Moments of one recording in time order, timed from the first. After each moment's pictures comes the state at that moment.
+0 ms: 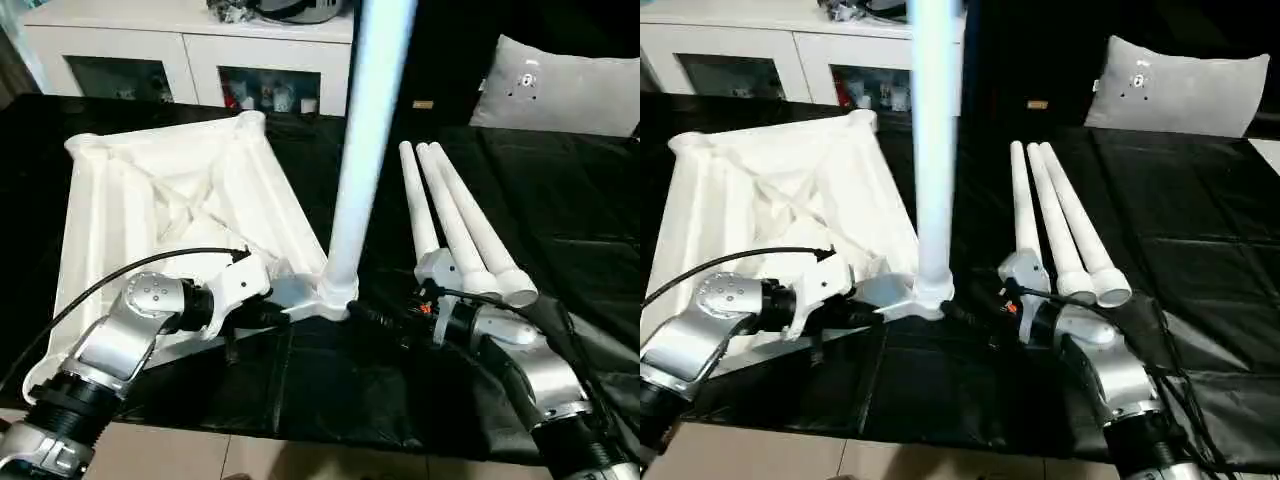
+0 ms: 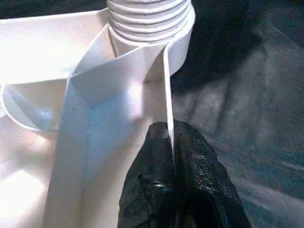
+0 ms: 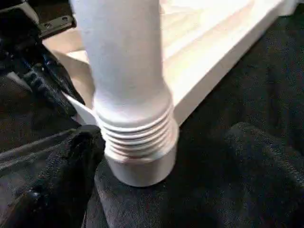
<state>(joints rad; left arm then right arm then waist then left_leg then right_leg) -0.40 0.58 -0.32 0.21 -0.05 0.22 -1.14 -0.30 -0.37 0.17 0.28 0.26 0.13 0.91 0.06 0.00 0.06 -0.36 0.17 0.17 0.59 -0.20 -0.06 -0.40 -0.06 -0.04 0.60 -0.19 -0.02</state>
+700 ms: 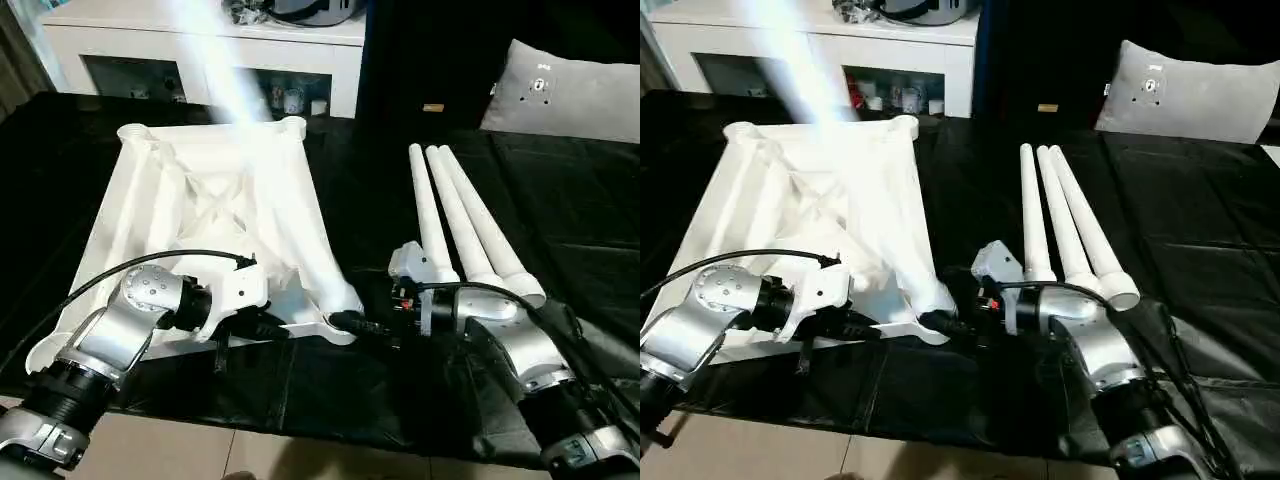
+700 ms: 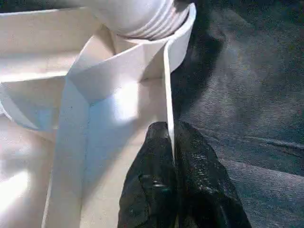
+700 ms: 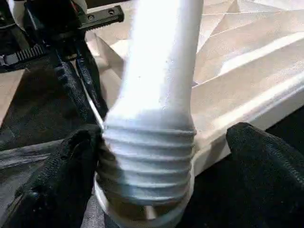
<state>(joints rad) -0.44 0.61 -0.36 0.26 -0.04 0.14 -1.26 -0.42 -0.33 0.25 0.38 0.22 0.12 1.03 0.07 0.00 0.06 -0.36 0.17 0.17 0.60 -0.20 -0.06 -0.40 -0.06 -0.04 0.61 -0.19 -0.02</state>
